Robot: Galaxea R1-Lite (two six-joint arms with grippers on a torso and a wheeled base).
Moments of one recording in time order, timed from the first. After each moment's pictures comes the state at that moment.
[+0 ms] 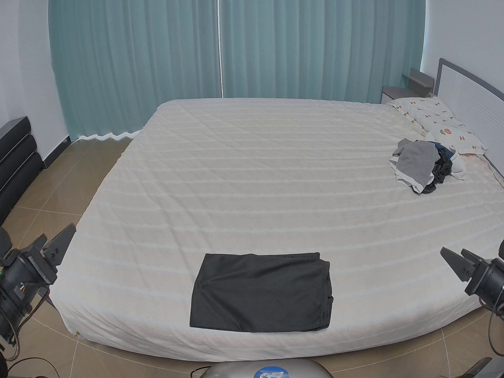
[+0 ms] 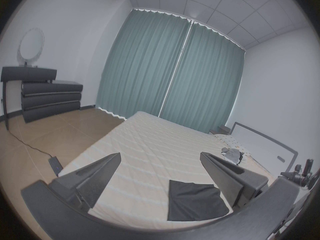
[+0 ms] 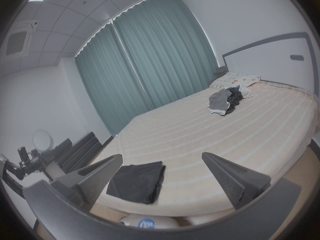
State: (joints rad) left arm -0.11 0.97 -0.17 -0.71 0.07 -0.36; right arm 0.08 1.02 -0.05 -0.81 0.13 0.37
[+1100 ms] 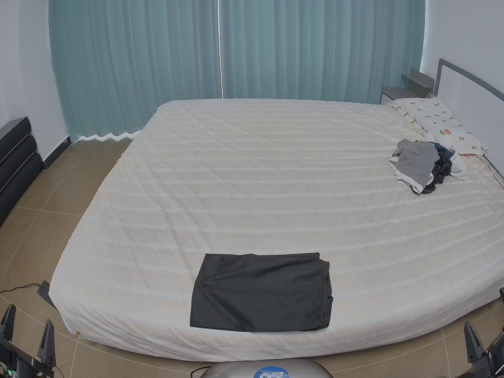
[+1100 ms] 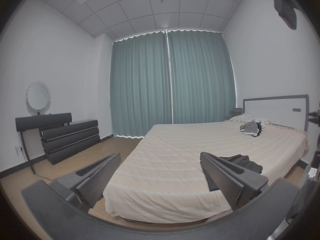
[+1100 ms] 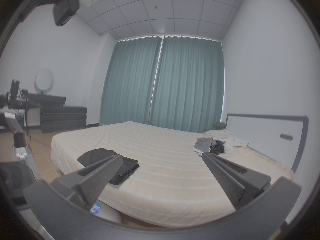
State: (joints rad) left arm 0.00 0.02 -0.02 -0.04 0.12 0.04; right arm 0.00 0.02 -0.02 -0.08 0.14 -0.17
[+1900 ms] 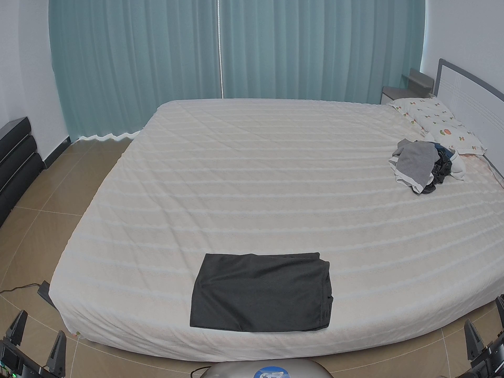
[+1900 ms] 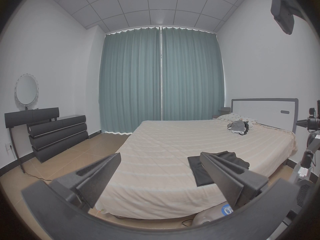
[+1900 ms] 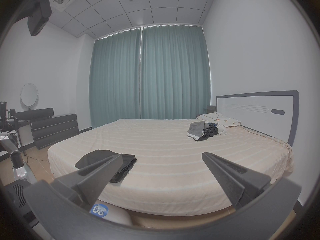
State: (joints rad) left arm 0.00 0.01 -0.02 0.01 0.00 0.00; right arm 0.00 0.01 -0.02 0.01 0.03 -0.01
